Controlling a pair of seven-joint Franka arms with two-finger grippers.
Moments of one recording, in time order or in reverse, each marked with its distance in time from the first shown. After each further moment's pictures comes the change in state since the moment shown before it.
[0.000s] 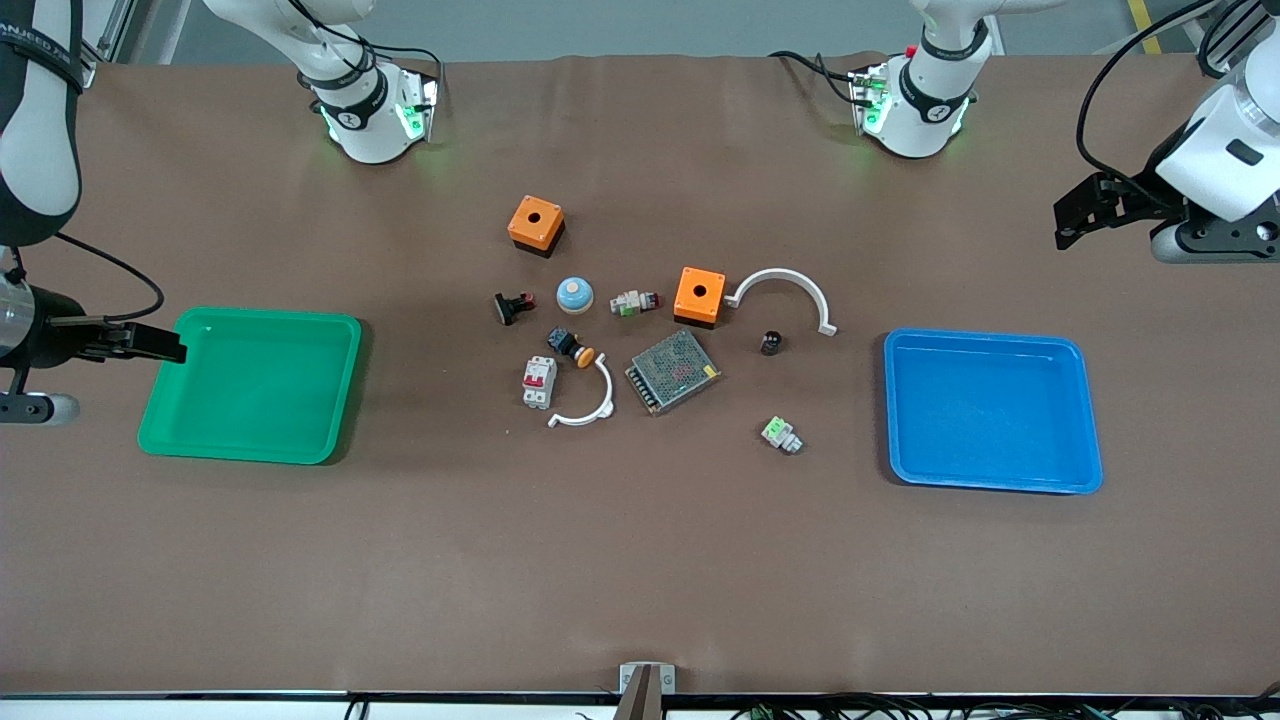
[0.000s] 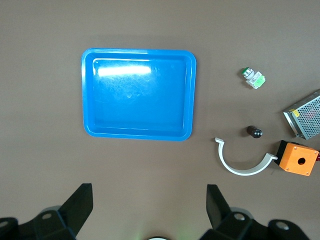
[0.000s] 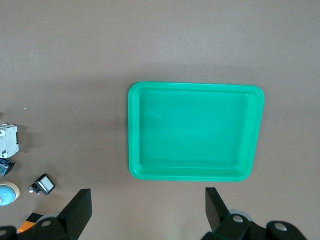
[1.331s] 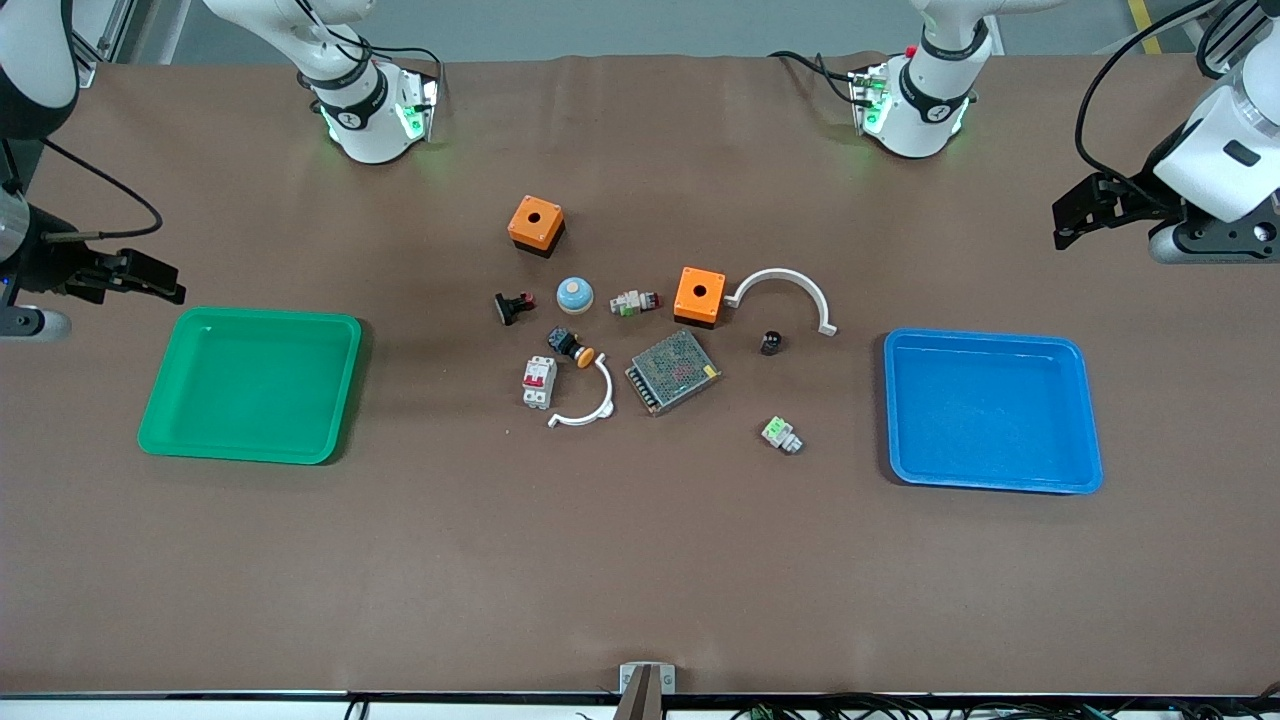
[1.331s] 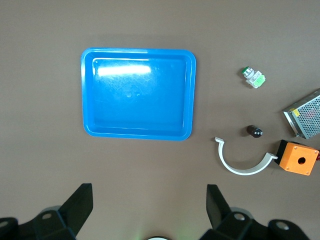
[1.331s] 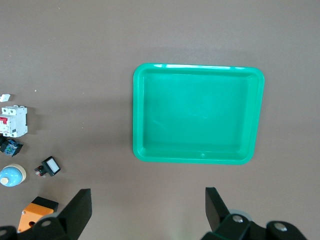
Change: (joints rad) left arm -0.001 0.000 -0.001 -0.002 0.000 0.000 0.000; right arm -0.002 -0.278 0.007 -0.291 0.000 0.074 0.000
